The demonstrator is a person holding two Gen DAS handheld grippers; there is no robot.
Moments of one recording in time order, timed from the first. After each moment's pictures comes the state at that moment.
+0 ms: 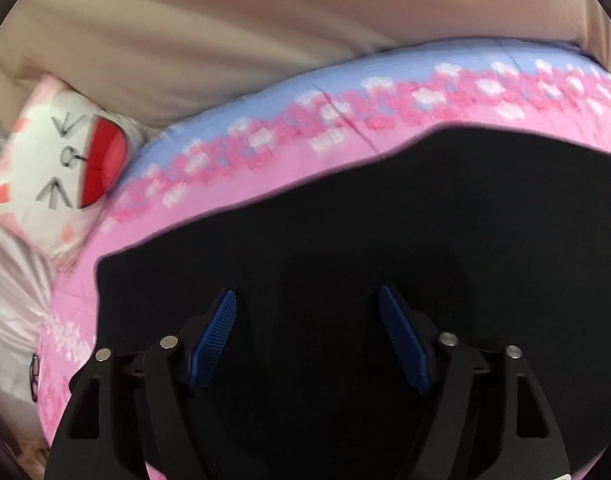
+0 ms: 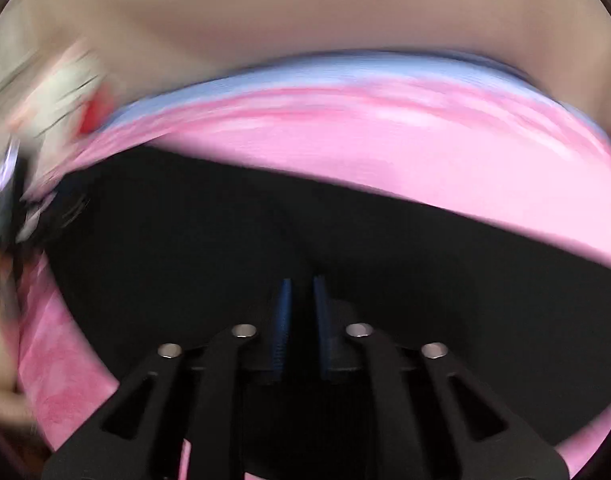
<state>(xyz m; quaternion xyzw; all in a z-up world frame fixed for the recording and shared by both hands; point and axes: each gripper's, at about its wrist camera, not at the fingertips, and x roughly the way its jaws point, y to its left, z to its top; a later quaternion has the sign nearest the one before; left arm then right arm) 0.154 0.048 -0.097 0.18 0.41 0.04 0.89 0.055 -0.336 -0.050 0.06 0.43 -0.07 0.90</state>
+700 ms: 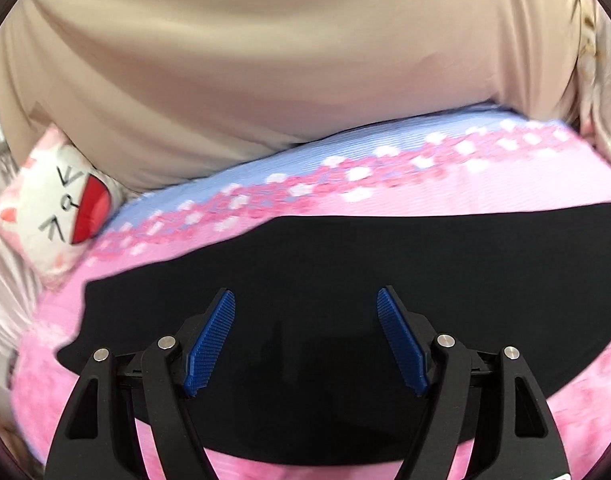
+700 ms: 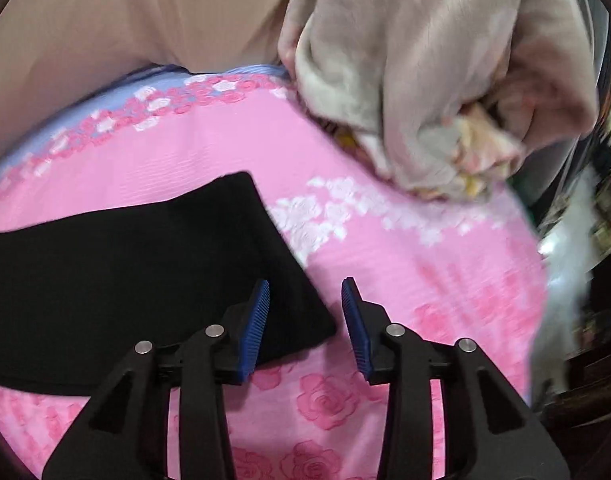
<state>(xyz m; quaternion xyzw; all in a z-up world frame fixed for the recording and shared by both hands) 0.057 -0.084 -0.046 0.13 0.33 -0.03 0.93 -0.031 -0.509 -0.053 0.08 0.41 -0.23 0.88</state>
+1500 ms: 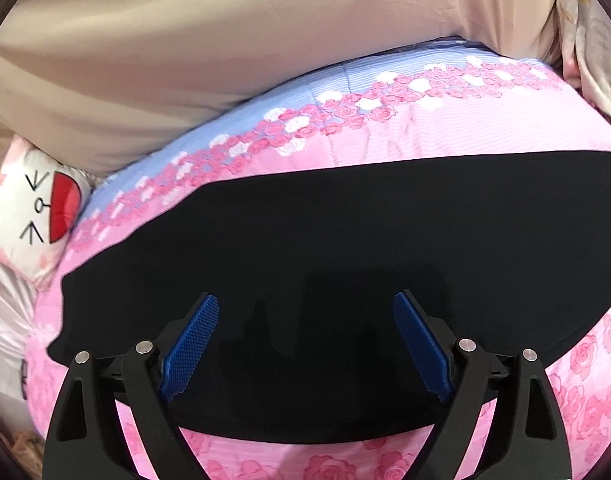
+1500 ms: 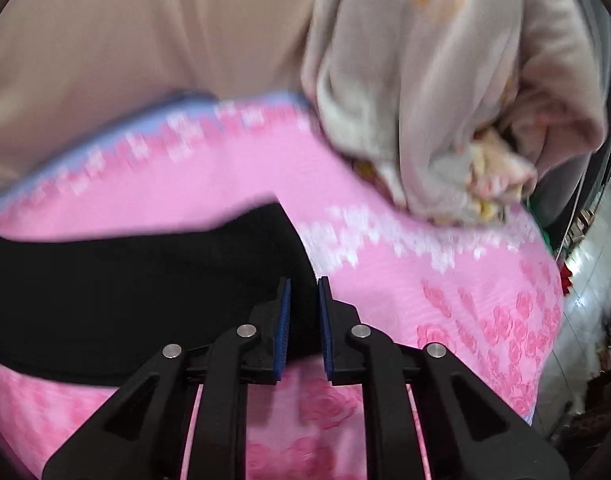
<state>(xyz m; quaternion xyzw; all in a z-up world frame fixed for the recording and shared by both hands) 0.070 -0.144 -0.066 0.18 0.42 -0.05 0.89 -0.042 -0.491 -0.025 0.07 0.35 -0.19 0.91</state>
